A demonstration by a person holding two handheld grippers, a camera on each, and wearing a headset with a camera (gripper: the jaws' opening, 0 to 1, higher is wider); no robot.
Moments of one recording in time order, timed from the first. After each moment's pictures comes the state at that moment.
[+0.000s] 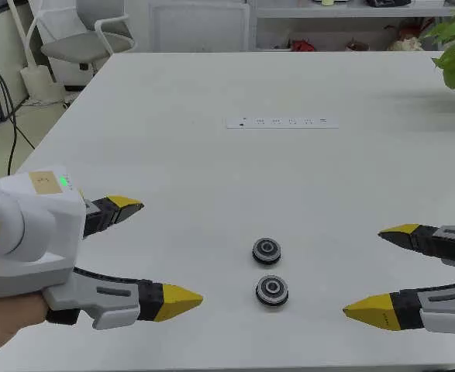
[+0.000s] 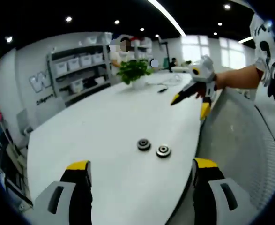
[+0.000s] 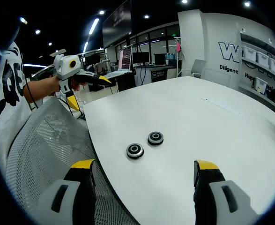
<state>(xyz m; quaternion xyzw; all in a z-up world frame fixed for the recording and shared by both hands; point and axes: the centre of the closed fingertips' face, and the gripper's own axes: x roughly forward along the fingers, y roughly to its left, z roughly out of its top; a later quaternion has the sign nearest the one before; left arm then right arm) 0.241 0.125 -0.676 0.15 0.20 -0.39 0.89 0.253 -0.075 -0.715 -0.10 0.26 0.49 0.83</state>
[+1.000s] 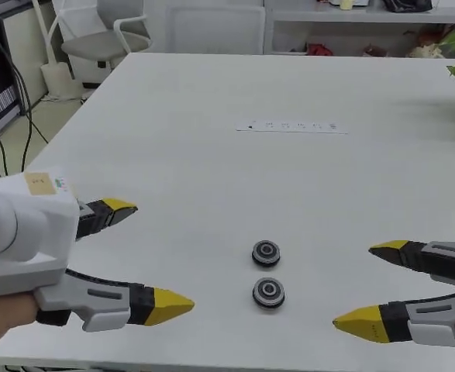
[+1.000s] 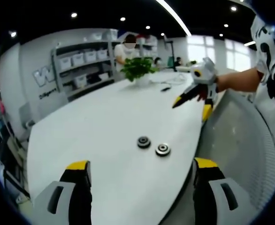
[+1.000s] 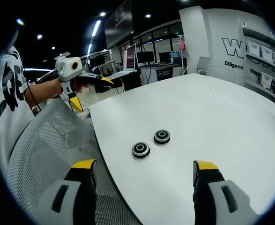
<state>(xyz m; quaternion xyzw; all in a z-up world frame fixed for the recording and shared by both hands) 0.230 0.126 -0.683 0.14 0.21 -0.38 0.89 0.244 -0.069 -0.726 -0.08 0.27 0.51 0.81</state>
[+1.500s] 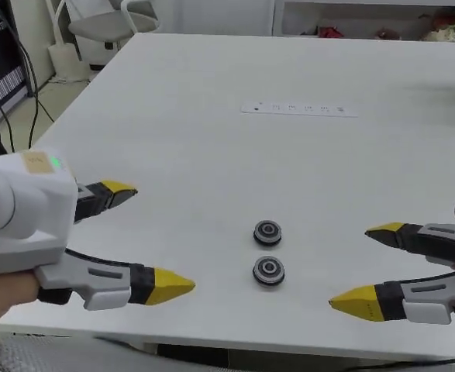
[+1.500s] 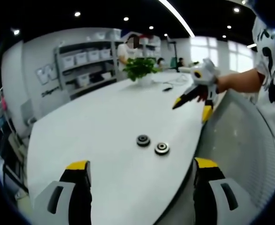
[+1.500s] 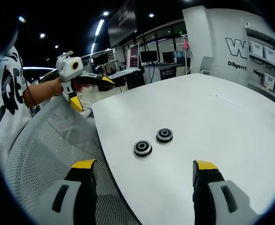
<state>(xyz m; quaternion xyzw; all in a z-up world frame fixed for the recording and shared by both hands) 0.225 0.127 -0.688 0.14 0.22 -0.36 0.90 0.243 -0.067 -0.733 -0.09 0.27 0.52 0.80</state>
